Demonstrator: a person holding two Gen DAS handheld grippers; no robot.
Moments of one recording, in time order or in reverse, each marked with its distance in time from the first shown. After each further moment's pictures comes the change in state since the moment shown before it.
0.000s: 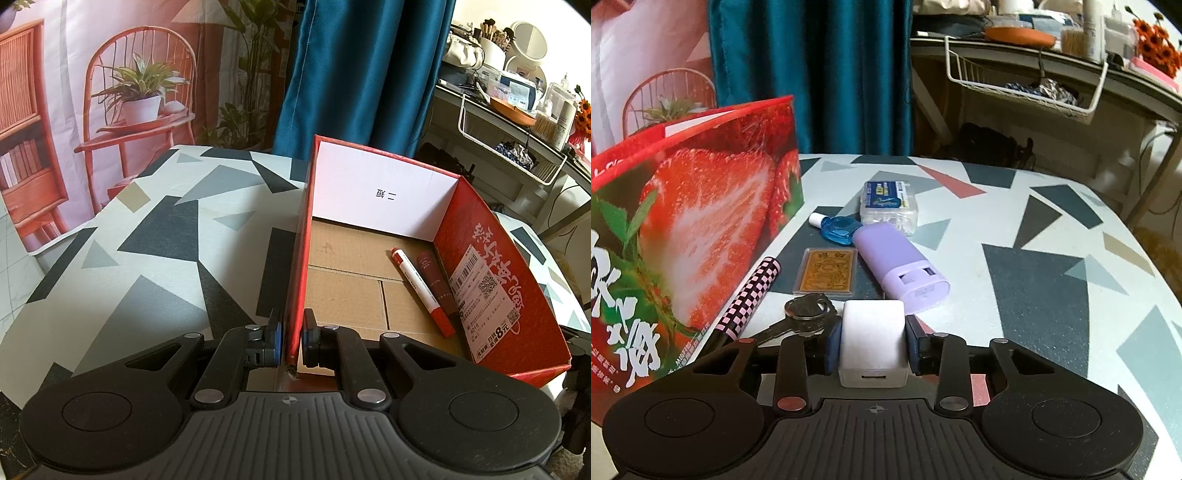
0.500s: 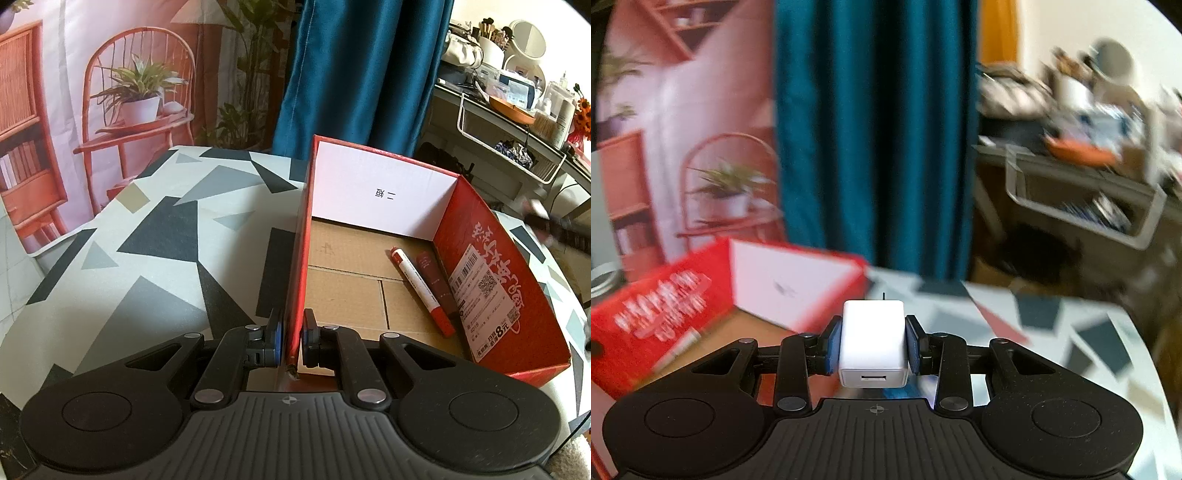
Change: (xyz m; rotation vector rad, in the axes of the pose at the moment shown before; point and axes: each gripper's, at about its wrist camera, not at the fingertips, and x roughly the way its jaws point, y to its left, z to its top) left arm 0.003 -0.002 -0.001 0.005 0.000 0.000; right arm -0.046 0.037 0.111 -0.143 -0.235 0.187
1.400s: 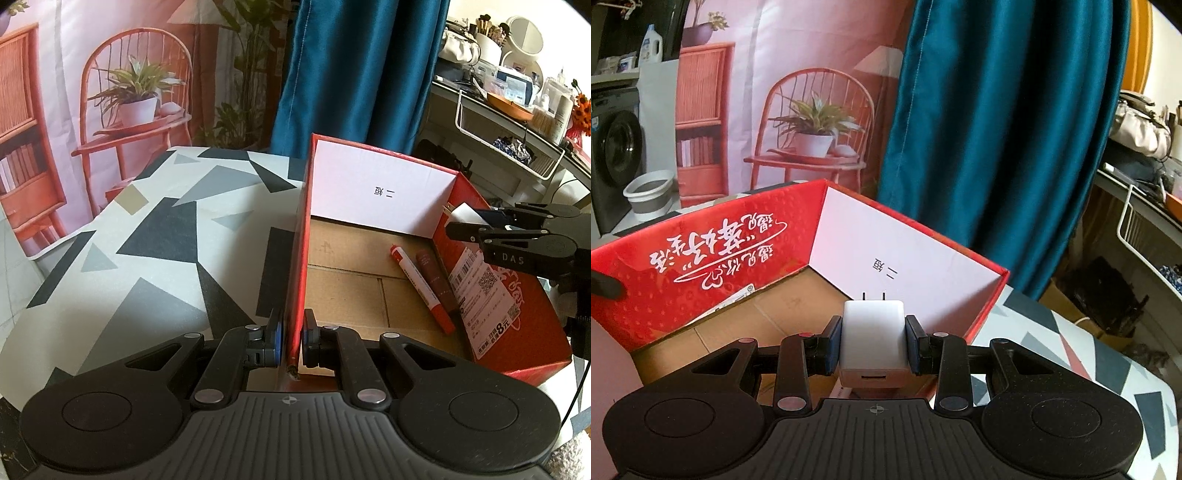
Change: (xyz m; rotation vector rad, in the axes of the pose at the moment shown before) left arm 0.002 -0.001 0.000 0.015 0.002 0.002; right arm 0.064 0.084 0.004 -0.275 0.141 0.143
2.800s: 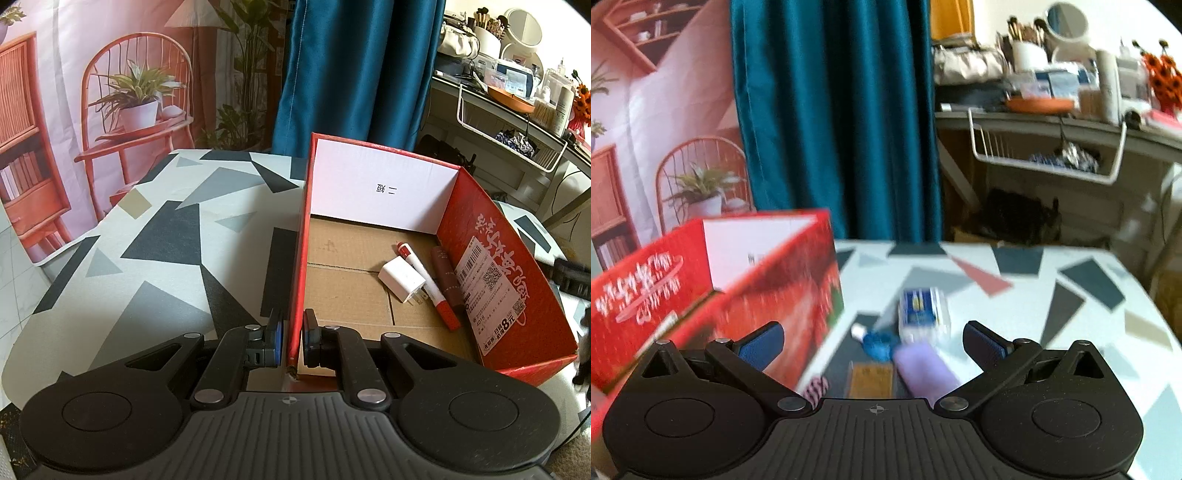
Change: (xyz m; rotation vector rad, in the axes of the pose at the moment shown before) left arm 0.000 -0.004 0.000 0.026 0.005 0.026; right arm -0.065 -0.076 -0.107 0.434 -0.106 -0.213
